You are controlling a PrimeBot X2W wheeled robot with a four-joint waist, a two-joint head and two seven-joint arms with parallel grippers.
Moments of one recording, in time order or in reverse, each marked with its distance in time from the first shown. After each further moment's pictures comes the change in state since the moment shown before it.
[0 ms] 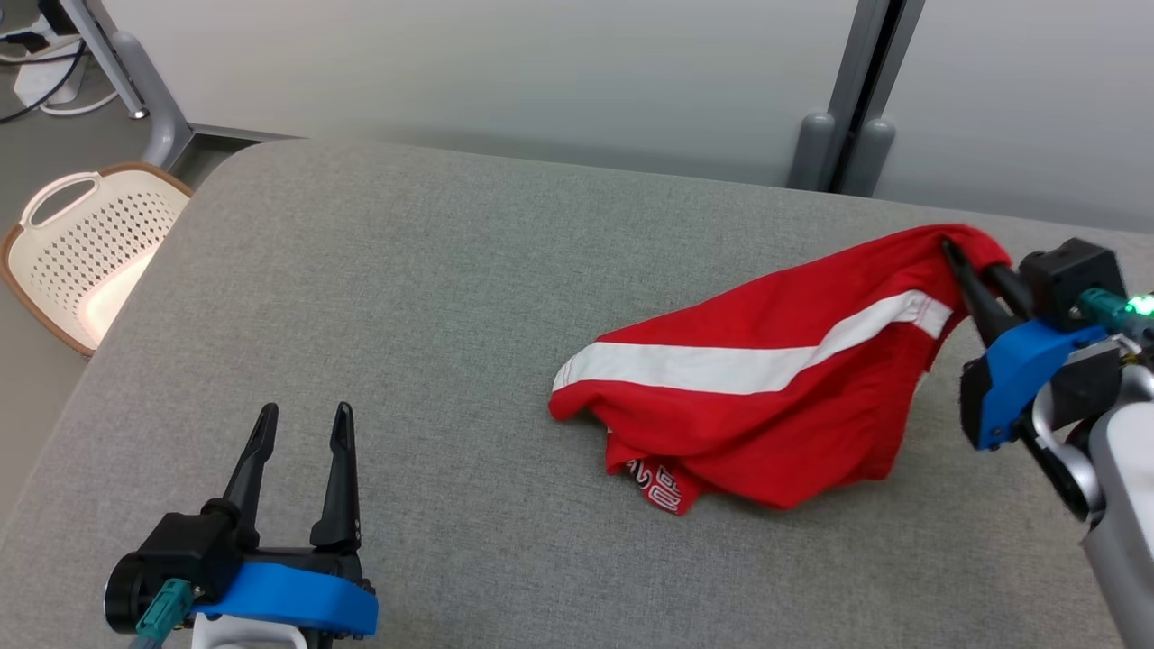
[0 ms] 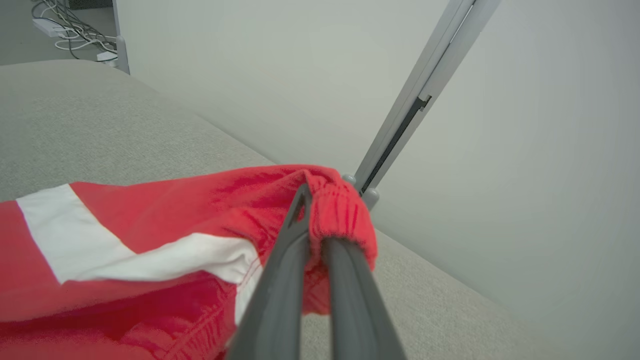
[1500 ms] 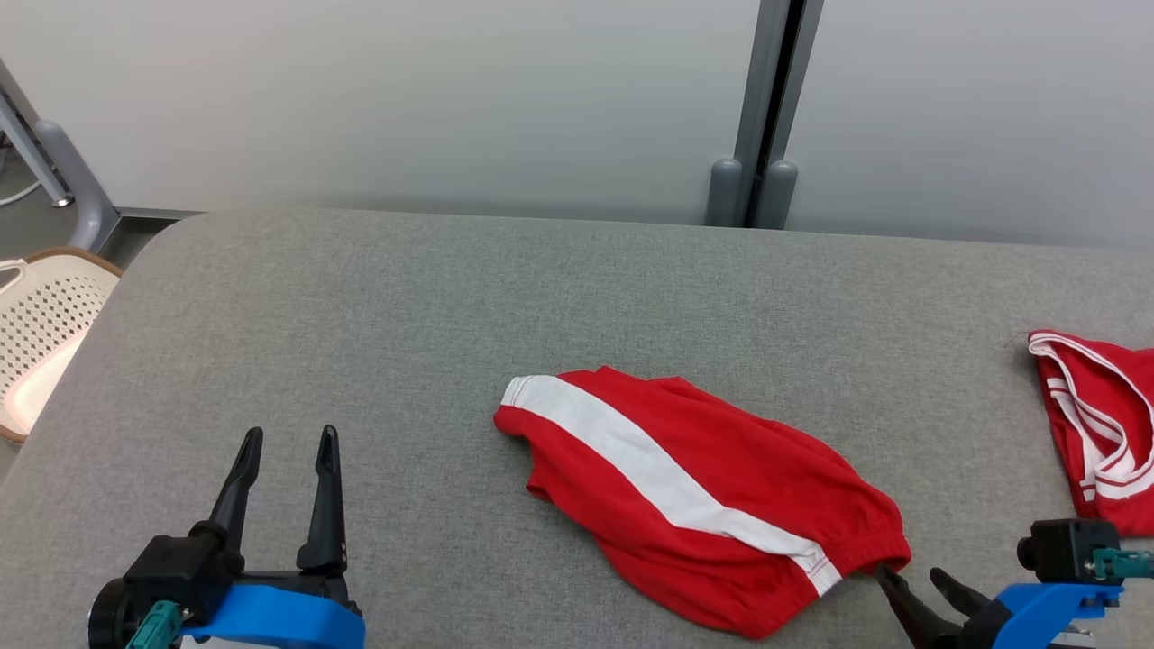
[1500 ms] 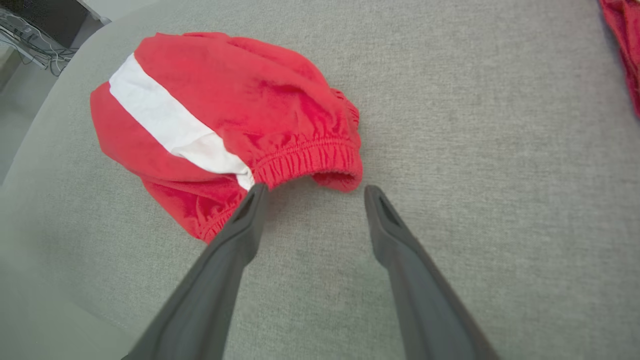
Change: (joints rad) left arm 0.052 0.008 0.028 -0.025 0.019 0.011 0.016; right arm 0.605 0.338 -0.303 -0.375 0.296 0.000 0.491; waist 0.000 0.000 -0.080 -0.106
